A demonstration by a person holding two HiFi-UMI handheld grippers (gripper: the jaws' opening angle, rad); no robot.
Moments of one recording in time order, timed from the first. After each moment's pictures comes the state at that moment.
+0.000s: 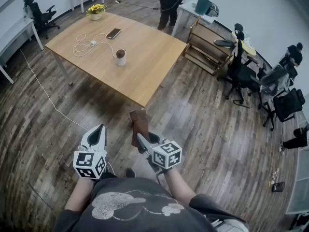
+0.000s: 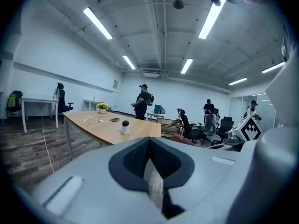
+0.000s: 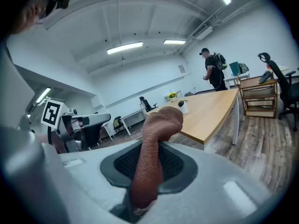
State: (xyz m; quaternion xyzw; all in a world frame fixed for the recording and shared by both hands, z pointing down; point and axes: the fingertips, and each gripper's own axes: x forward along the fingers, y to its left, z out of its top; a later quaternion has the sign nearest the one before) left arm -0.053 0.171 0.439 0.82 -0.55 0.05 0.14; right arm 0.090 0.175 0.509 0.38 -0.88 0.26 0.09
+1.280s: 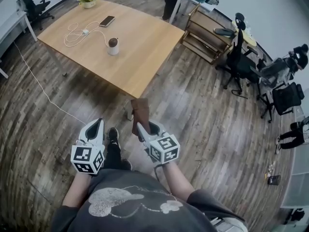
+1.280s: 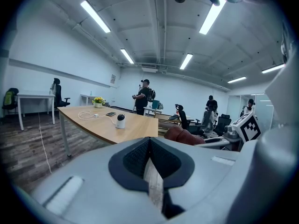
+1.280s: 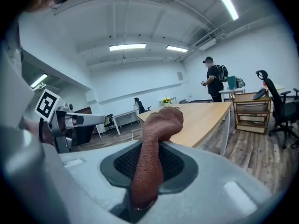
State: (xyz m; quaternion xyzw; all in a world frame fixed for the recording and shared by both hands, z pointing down) left arm -0.026 0.152 0.460 0.83 -0.53 0.07 0.16; right arm 0.122 0.148 0.513 0.44 -0.87 0.19 0.11
